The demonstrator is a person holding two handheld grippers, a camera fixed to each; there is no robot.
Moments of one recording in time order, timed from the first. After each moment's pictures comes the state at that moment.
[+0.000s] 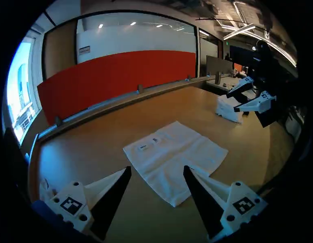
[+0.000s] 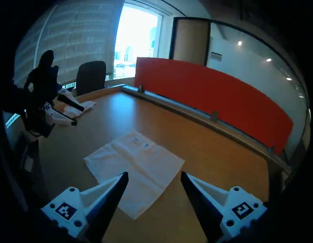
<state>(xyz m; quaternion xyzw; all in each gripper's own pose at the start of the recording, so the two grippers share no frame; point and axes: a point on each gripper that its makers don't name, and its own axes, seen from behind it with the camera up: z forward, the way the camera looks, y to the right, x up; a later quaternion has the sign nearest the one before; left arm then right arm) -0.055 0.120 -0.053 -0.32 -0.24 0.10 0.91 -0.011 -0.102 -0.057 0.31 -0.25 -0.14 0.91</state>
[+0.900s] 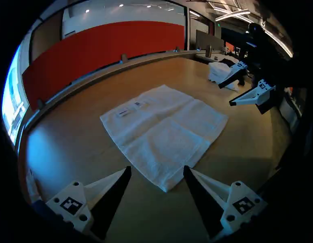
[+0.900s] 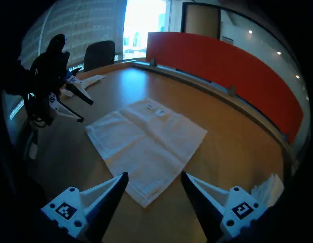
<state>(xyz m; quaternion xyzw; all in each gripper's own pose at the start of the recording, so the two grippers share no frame) -0.171 0.143 -0.073 -0.35 -0.32 0.14 0.87 -0.134 -0.115 -0.081 0.34 -0.31 -0.15 0.87</state>
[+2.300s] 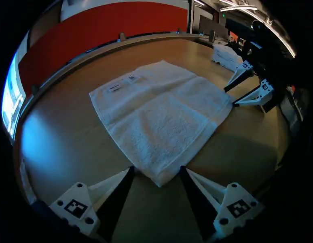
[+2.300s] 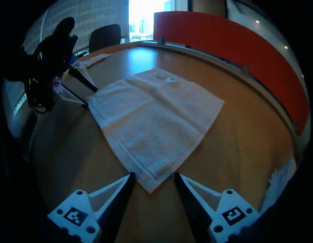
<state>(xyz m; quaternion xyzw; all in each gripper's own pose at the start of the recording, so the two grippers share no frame) -0.227 0.148 -0.083 -0.34 -0.39 0.15 0.84 -0.202 -0.110 -0.104 0.36 -0.38 -0.16 0.84</state>
